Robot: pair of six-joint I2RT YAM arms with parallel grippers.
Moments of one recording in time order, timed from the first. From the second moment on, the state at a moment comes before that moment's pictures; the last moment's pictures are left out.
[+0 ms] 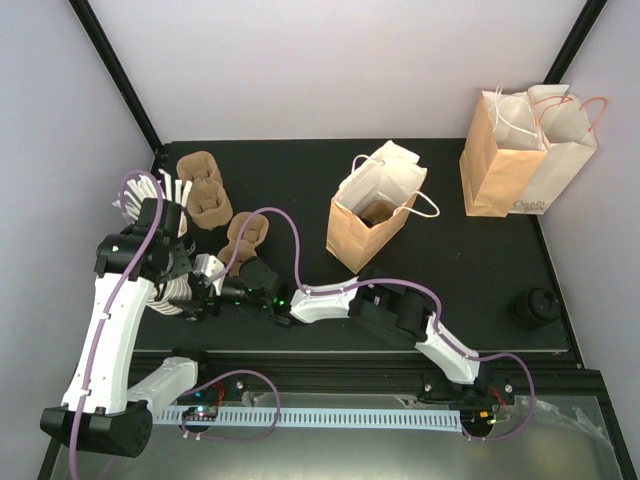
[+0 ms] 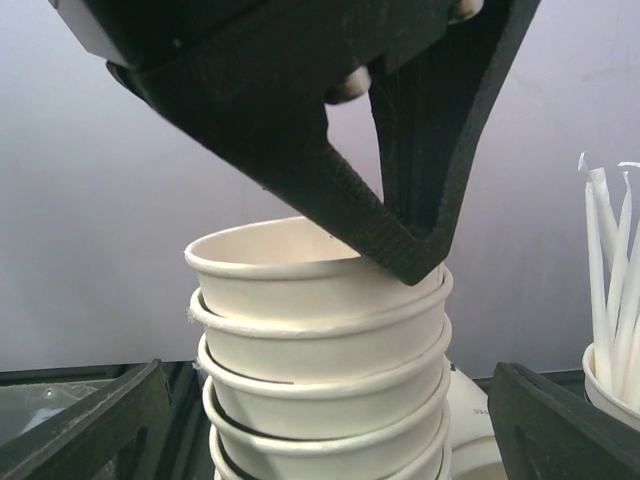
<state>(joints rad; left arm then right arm) -0.09 0.99 1.22 -1.41 -0.34 -0.49 1.25 2.29 1.51 0.89 -0.24 0.05</state>
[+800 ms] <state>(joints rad) -0.11 0.97 1.20 -1.39 -0.25 -0.49 1.26 2.31 1.54 0.75 -0.16 0.12</state>
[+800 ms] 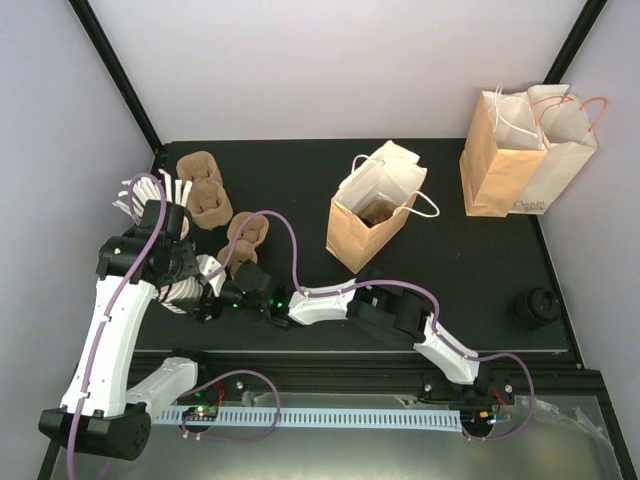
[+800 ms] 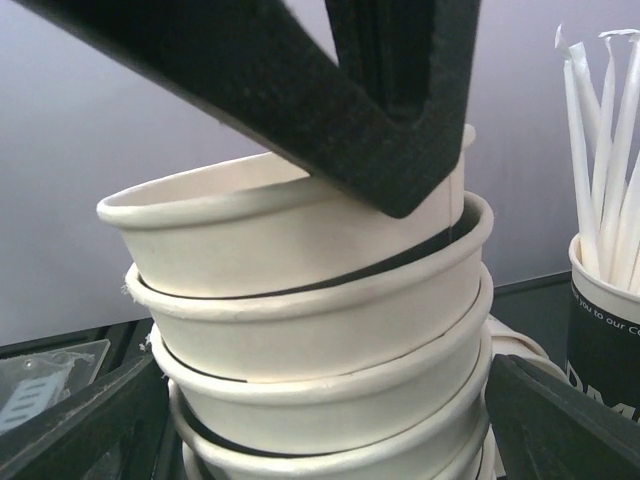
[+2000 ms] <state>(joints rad) -0.11 1.00 1.31 -1.43 -0.27 -0.49 1.23 2.31 1.51 0.79 -0.19 0.16</state>
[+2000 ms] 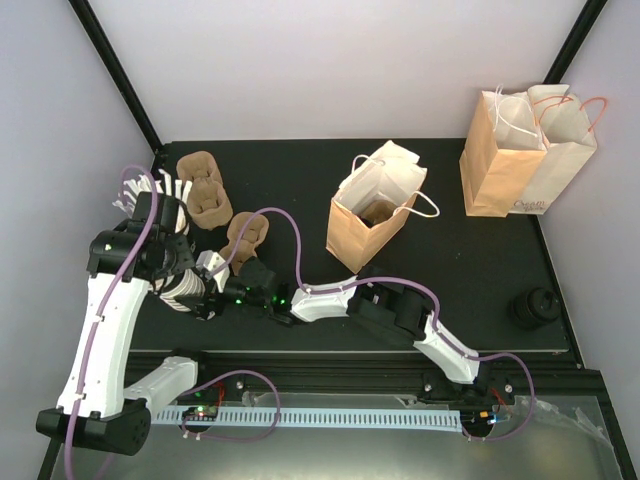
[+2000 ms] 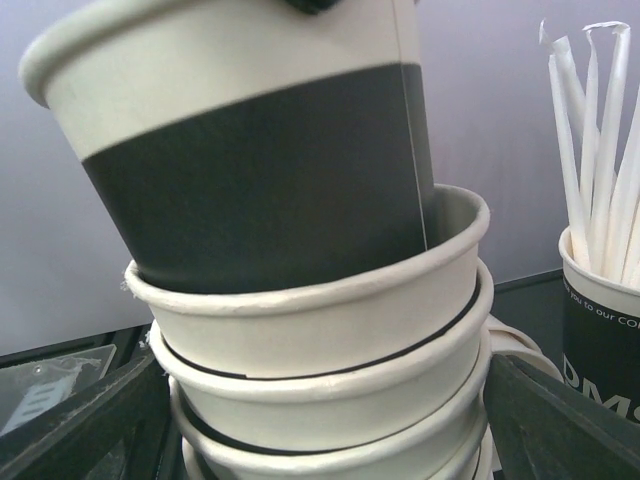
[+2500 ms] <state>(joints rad) -0.11 0.96 1.40 -1.49 -0.29 -0.48 1.23 2.31 1.49 0.82 -0.19 0.16</state>
